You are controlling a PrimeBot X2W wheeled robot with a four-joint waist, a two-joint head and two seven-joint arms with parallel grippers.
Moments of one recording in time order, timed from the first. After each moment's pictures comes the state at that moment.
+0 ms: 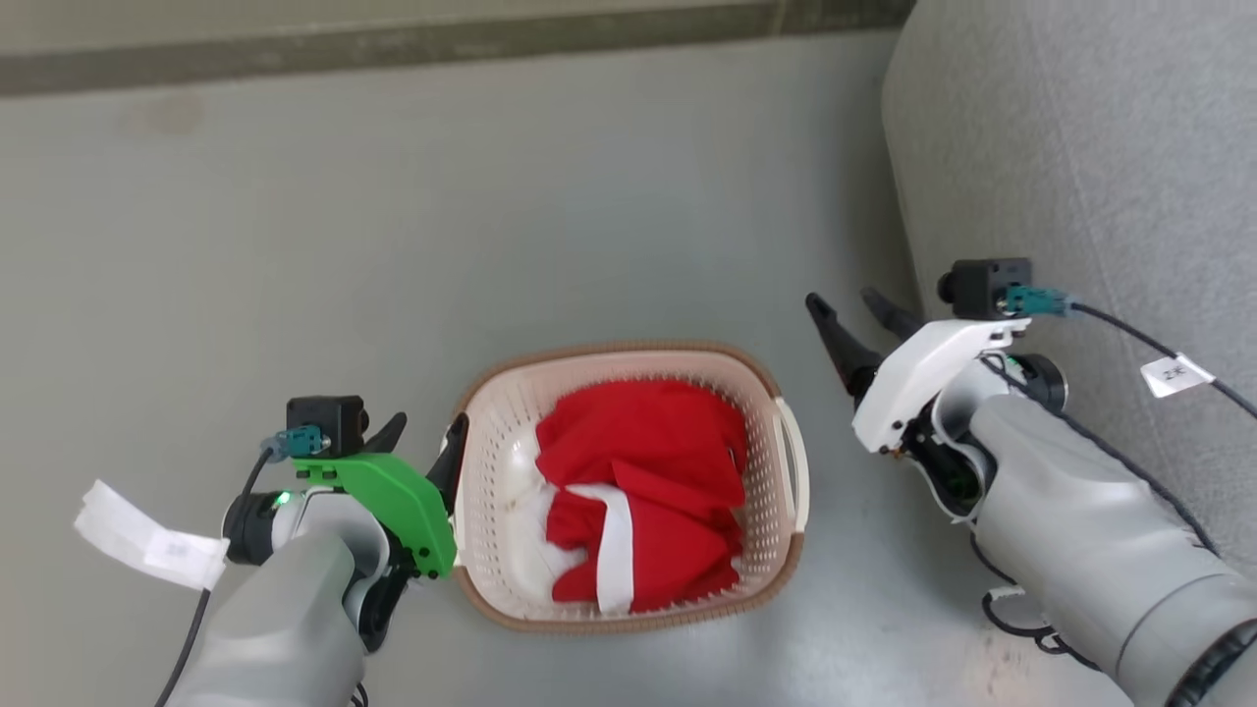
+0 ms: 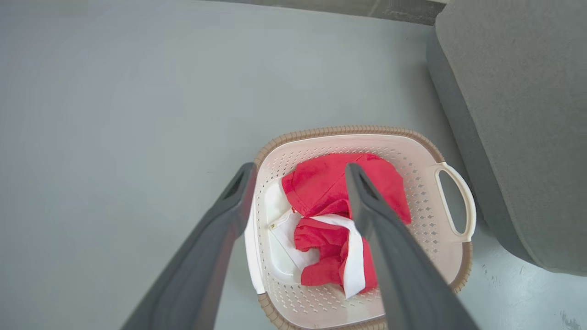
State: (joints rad) left arm -0.63 0.09 -0.84 1.03 -0.93 -0.14 -0.25; right arm -0.74 -0.17 0.99 0.99 1.07 0.12 -0.25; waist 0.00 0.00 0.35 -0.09
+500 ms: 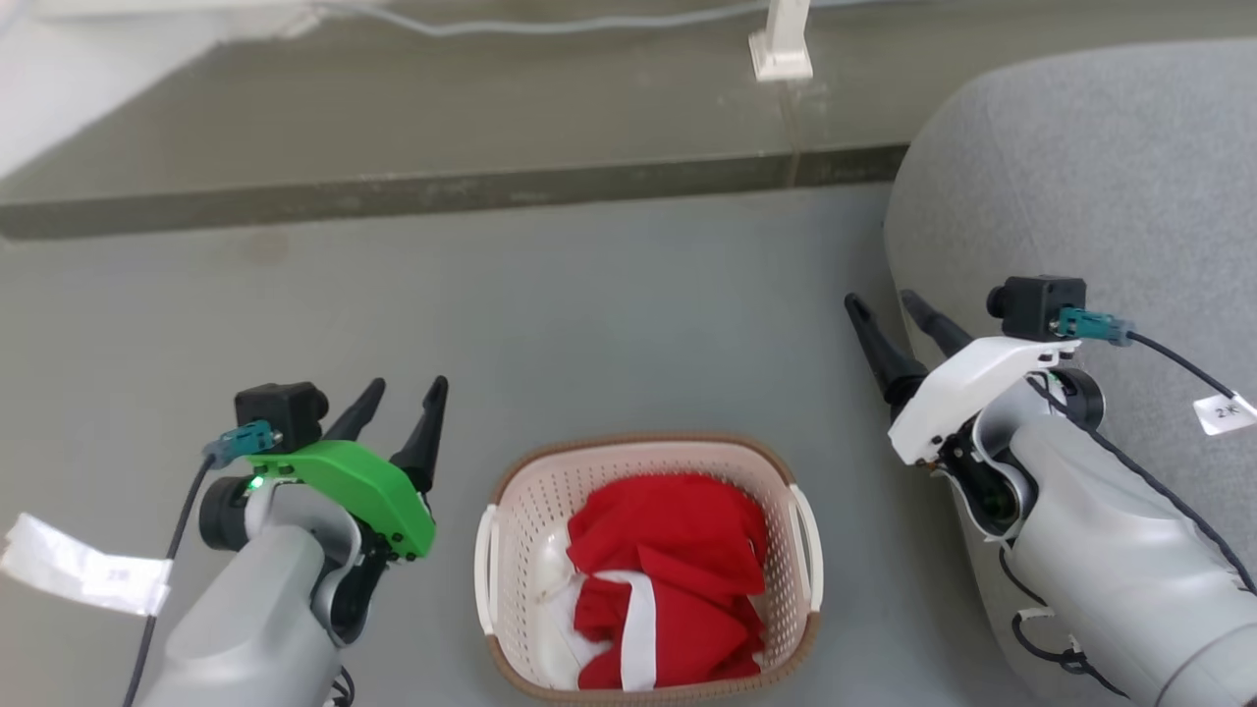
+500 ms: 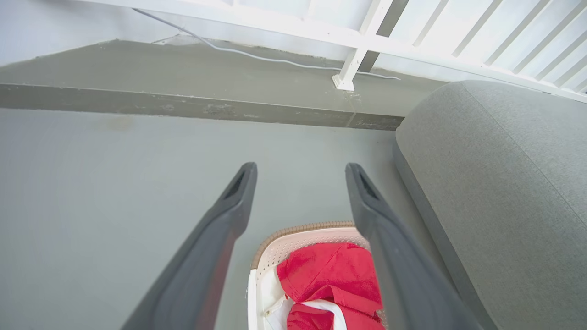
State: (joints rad) left arm -0.54 0.16 -0.67 0.79 -0.87 -0.14 -0.25; right arm -0.62 -0.23 0.78 0.83 0.93 0.11 -0.25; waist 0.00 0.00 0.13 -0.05
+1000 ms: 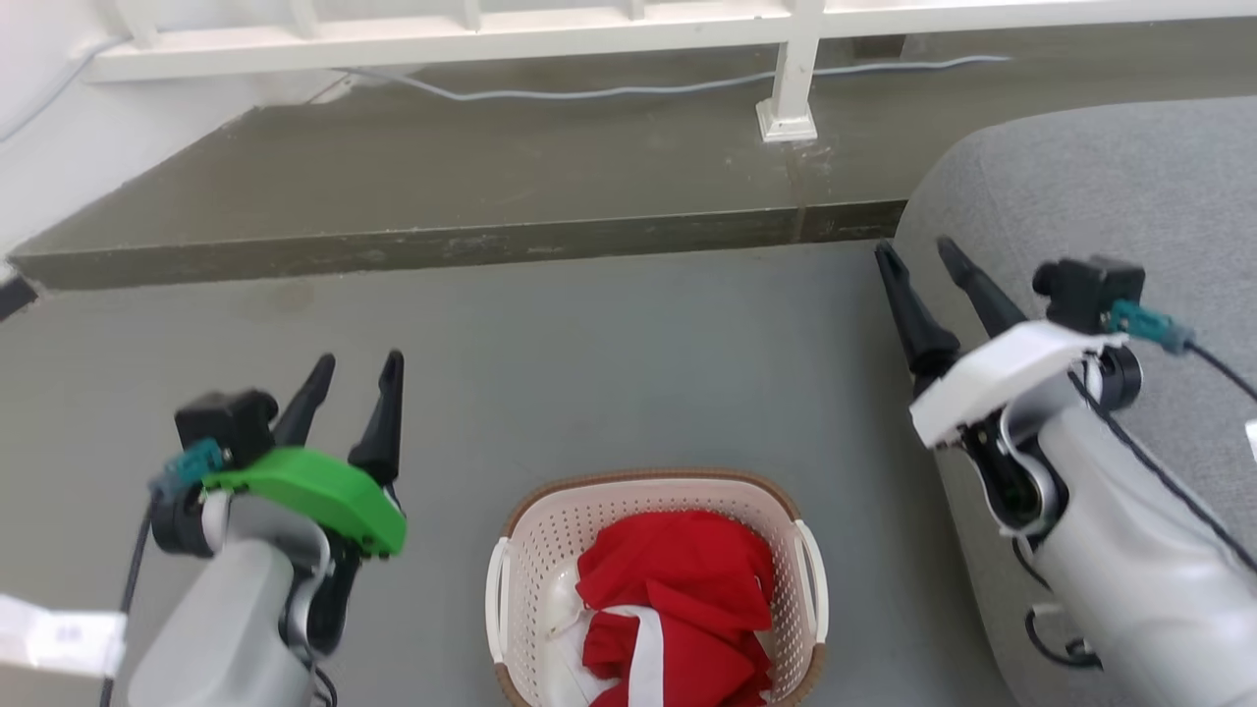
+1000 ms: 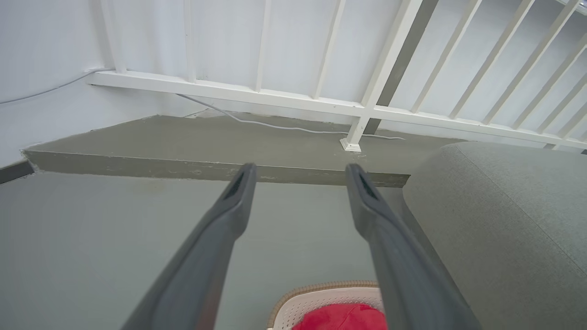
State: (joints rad) left arm -0.40 0.20 -0.47 0.52 -0.72 -0.06 -0.25; right arm -0.49 -0.26 0.56 0.54 0.74 0.04 -0.25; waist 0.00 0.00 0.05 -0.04
